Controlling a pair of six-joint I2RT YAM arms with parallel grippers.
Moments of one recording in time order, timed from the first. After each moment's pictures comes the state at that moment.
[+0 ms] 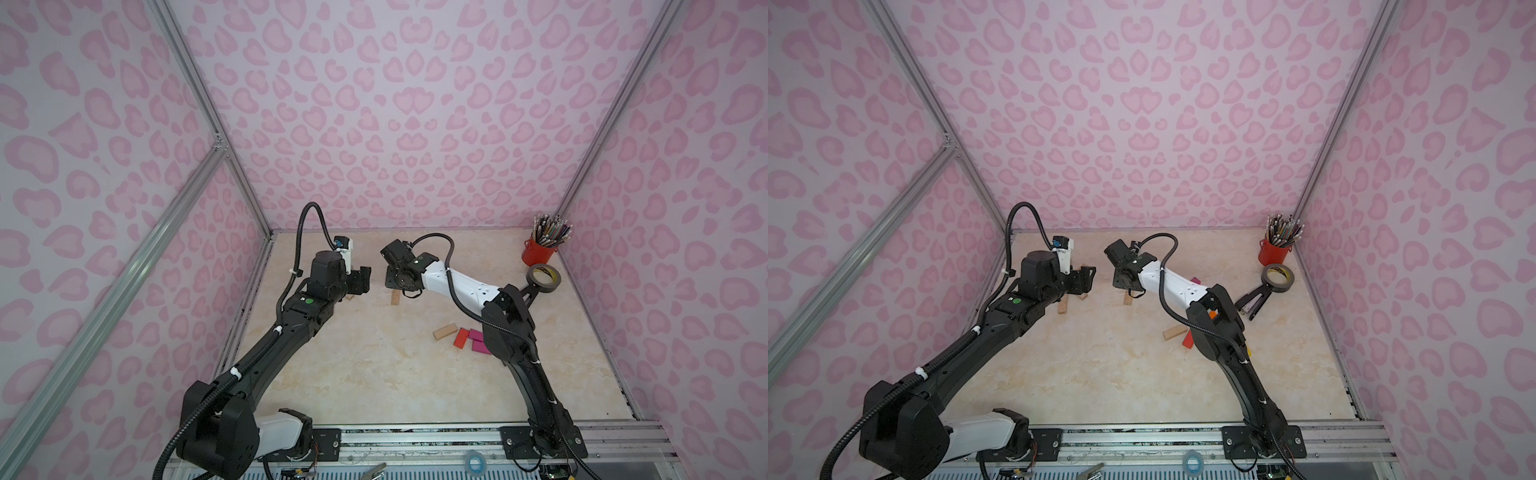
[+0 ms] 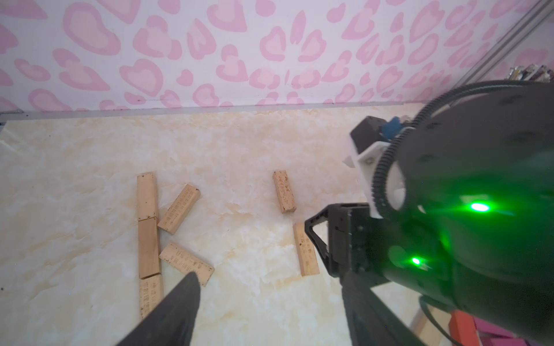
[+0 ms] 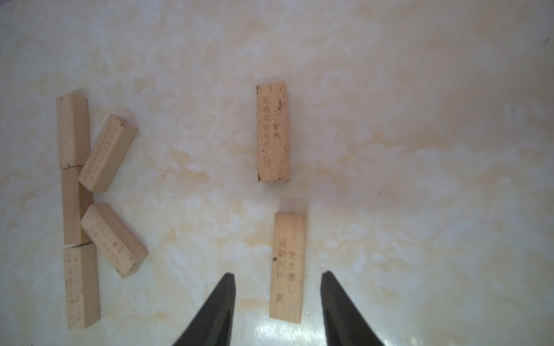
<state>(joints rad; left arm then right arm) -0.38 1.30 0.99 -0.20 0.01 -0.24 0.79 2.22 1.92 -0.67 0.20 0.75</state>
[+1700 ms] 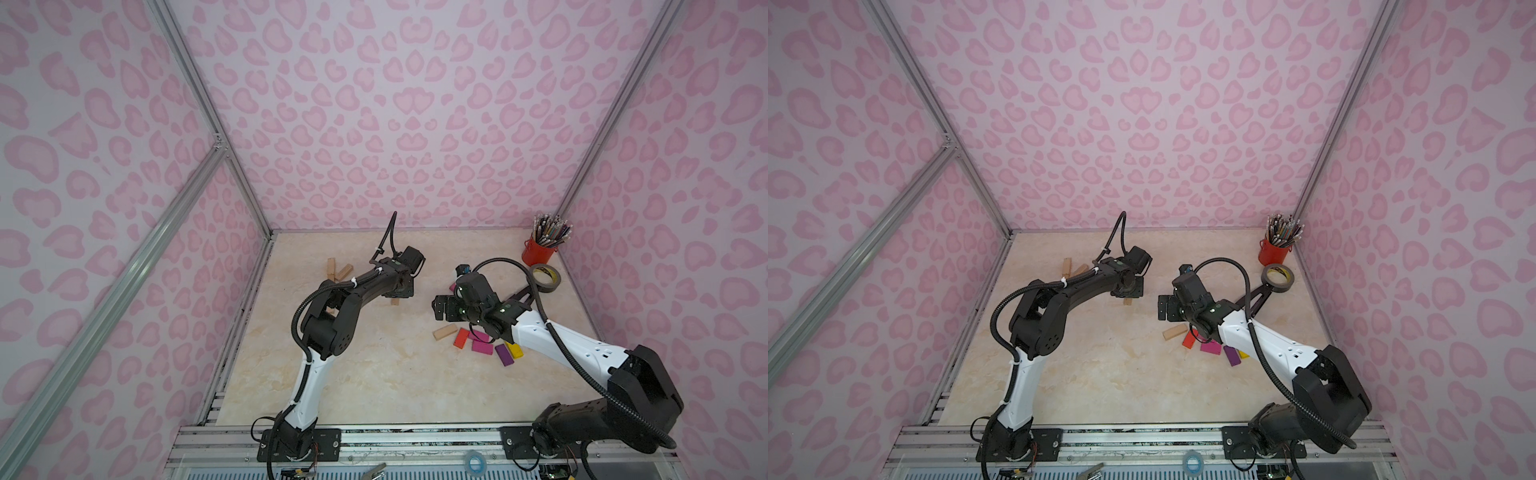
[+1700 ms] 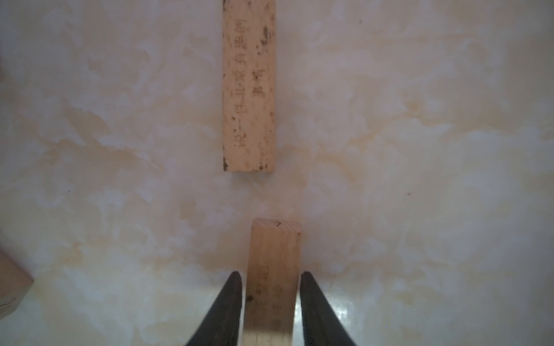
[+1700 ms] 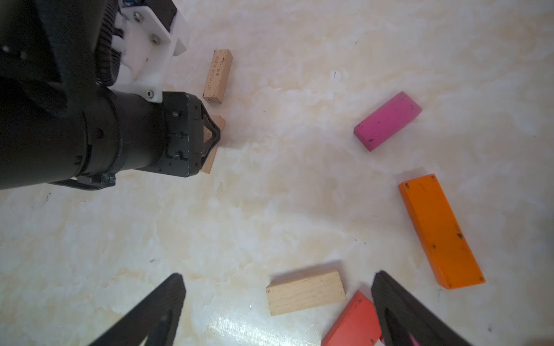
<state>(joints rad) -0.63 2.25 1.75 -0.72 -0.24 -0.52 0.69 1.41 0.93 -0.30 0.10 0.50</state>
